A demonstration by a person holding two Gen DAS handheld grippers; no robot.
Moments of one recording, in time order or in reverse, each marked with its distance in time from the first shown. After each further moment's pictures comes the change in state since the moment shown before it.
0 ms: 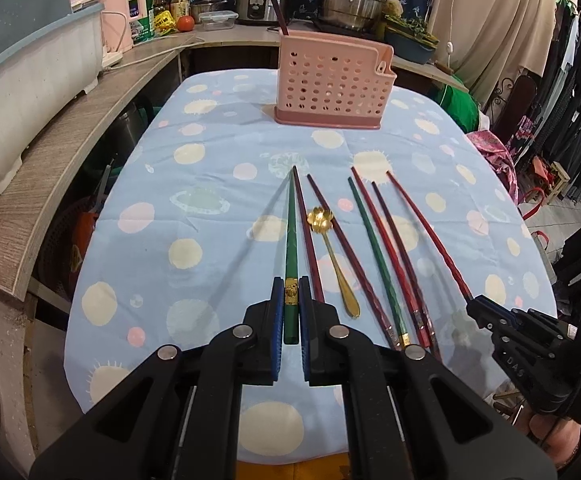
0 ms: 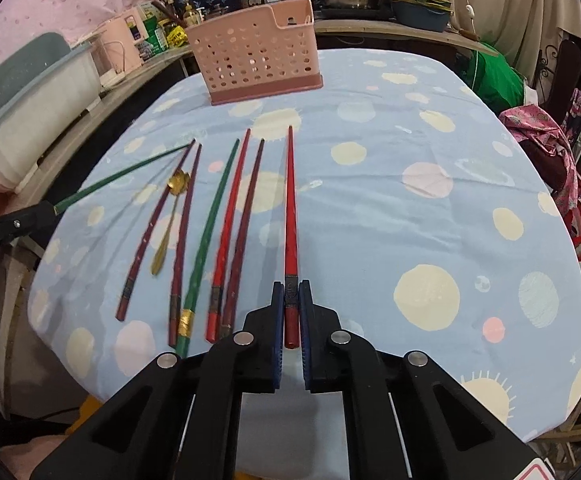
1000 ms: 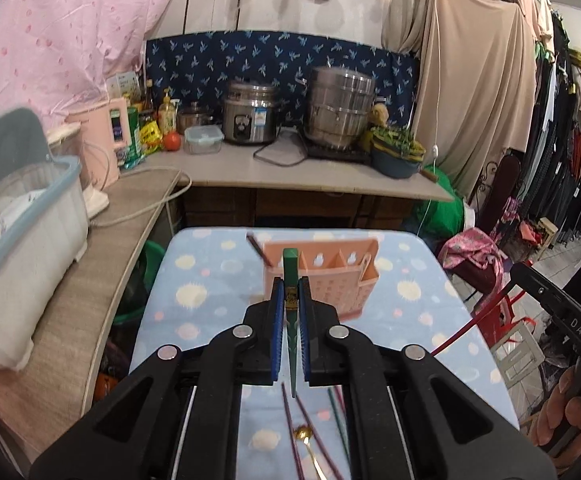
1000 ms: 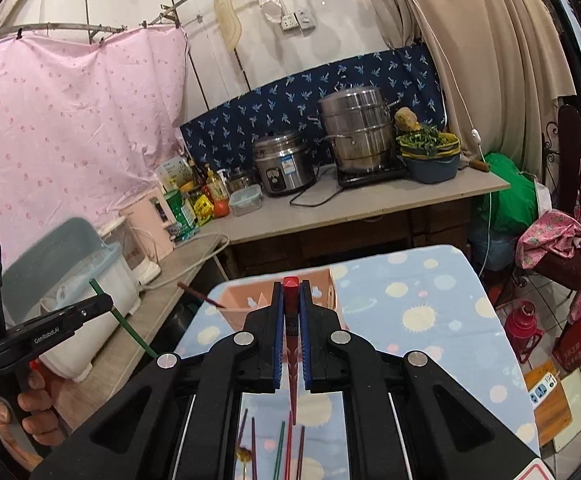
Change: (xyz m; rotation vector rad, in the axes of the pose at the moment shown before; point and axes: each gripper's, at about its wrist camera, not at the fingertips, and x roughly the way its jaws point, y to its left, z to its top) left arm -0.062 -0.012 0.208 0.030 -0.324 -0.040; right arm -0.103 -0.016 0.223 0.095 -0.487 0.142
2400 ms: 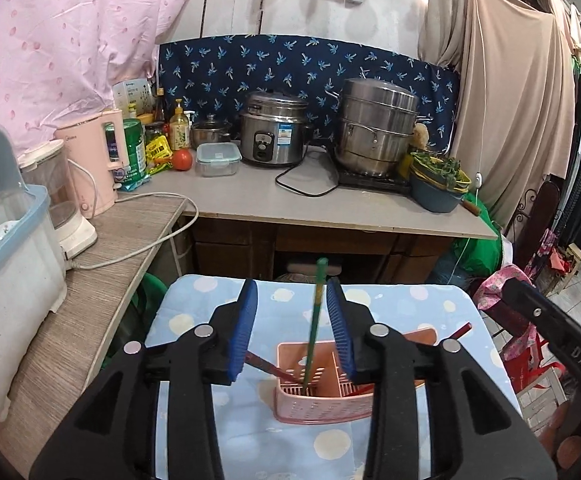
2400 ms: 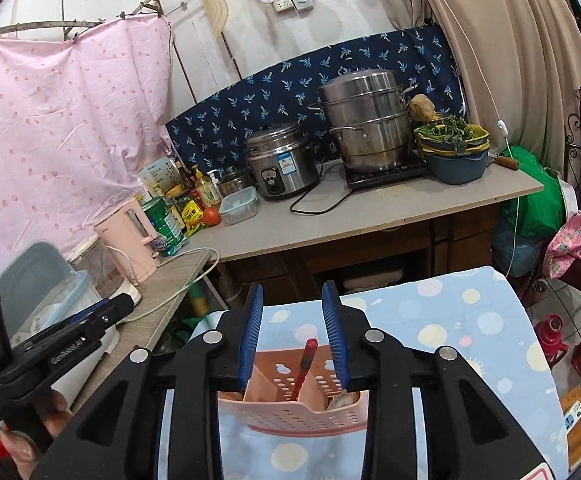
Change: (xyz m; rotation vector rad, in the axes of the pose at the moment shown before) left arm 0.126 0.011 0.063 -0.032 -0.045 0.104; right arm 0.145 0.004 0.043 0.018 0.041 0.000
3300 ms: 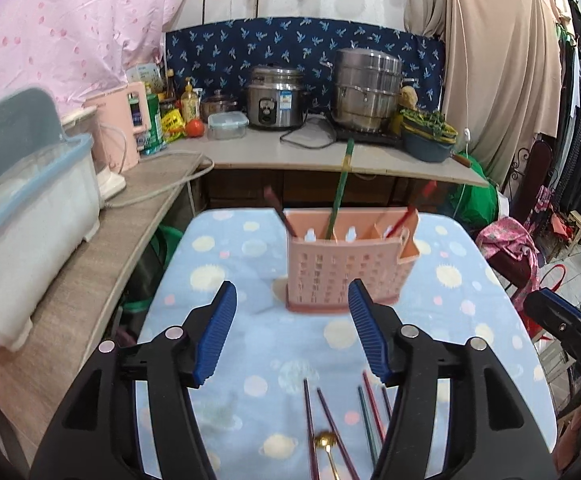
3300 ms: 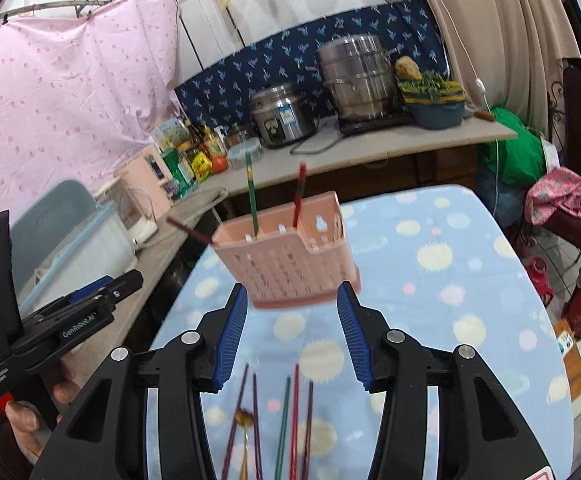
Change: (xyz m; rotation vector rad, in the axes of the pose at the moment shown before) left arm -0.086 -0.001 -0.116 0.046 0.079 0.027; right arm -0.111 -0.012 -0.121 0.011 0.136 -0.005
